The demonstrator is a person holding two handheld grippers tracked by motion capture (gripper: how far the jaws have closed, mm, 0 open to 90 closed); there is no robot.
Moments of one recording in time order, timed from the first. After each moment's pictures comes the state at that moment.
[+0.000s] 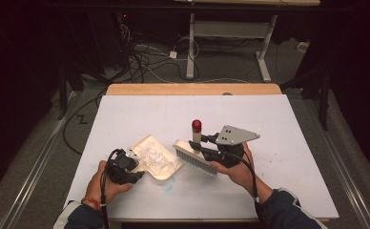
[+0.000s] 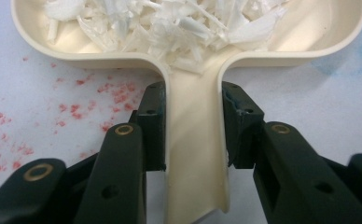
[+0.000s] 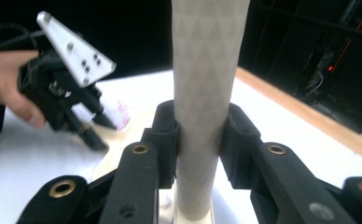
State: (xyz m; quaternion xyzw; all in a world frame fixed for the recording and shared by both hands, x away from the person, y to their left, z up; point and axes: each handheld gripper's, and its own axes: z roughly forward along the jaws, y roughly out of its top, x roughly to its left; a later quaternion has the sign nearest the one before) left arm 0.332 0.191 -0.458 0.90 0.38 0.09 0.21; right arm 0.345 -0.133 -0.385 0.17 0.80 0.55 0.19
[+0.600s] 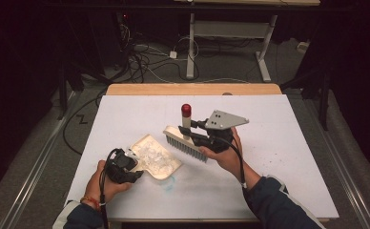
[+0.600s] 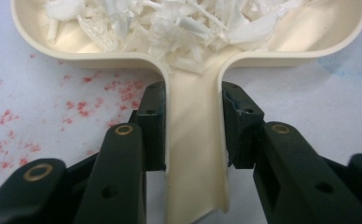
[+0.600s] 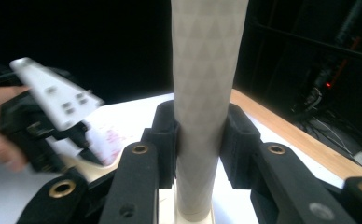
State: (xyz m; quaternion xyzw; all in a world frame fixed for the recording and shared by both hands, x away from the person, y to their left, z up) left arm 0.334 0.195 -0.459 0.89 0.39 0.09 0.21; right arm 0.379 -0.104 -0.363 0.17 0.78 0.57 0.20
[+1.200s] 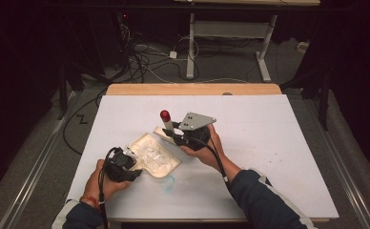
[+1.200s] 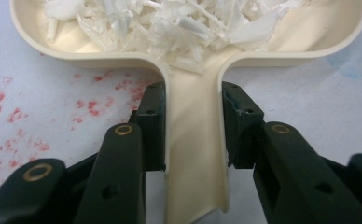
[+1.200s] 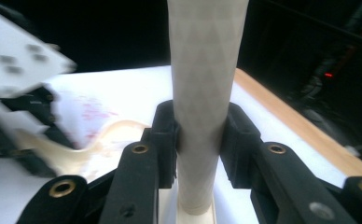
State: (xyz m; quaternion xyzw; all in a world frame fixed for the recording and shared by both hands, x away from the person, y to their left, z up) left arm 0.337 0.198 -0.460 0.89 0.39 0.09 0.21; right arm 0.395 -0.055 -0.394 0.13 0.81 0.53 0.21
